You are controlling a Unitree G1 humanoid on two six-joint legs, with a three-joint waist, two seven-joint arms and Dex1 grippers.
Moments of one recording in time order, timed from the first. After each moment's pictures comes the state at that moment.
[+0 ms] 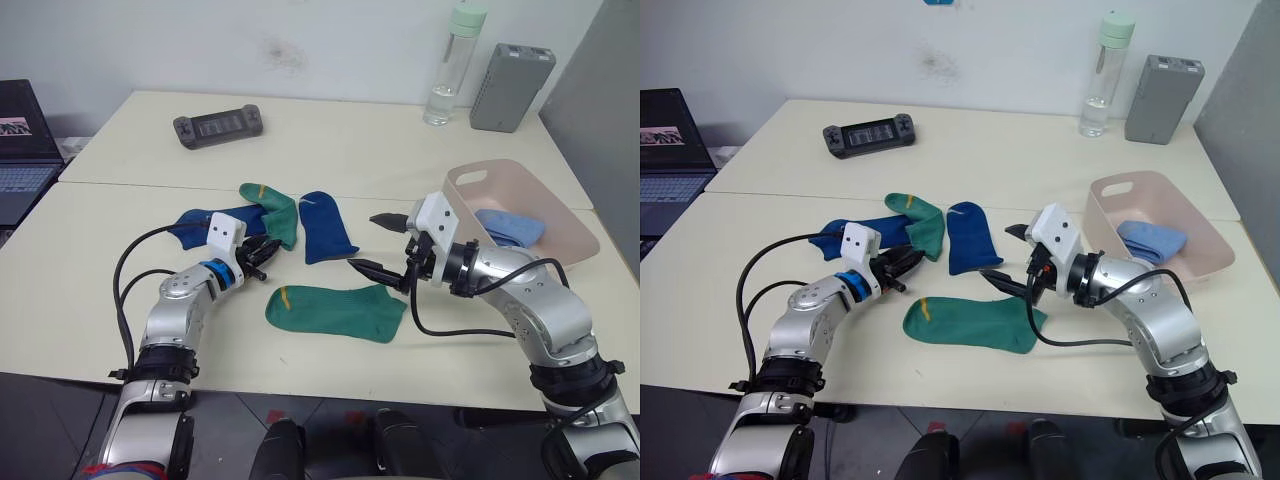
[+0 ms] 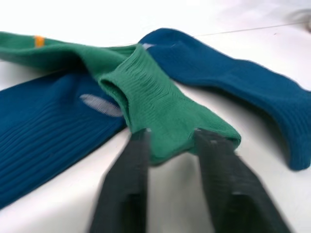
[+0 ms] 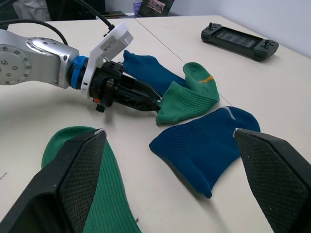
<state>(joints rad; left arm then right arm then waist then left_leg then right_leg) -0.51 0.42 0.09 0.47 -0.28 0.18 -0.69 -0.49 -0.50 0.16 -0.39 0.38 0.64 0.72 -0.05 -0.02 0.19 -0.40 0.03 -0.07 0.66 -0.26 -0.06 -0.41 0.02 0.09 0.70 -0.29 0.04</state>
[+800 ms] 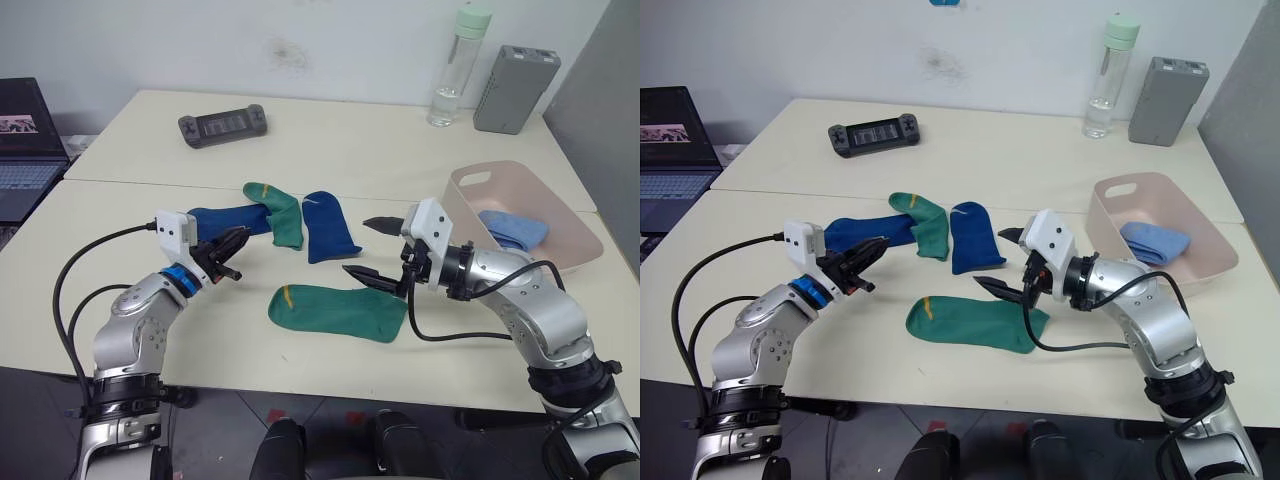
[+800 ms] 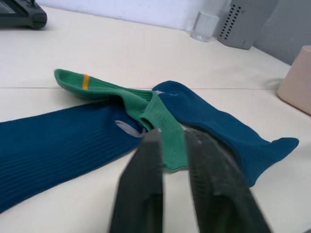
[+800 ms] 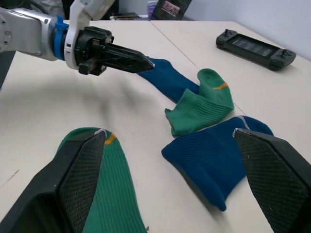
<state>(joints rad) -0.37 0.45 0.25 0.15 -0.50 0.38 -0.69 -0.49 -0.51 0.20 -0.39 0.33 0.57 0.75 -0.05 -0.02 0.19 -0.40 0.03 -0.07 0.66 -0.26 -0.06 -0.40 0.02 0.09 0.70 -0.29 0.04</state>
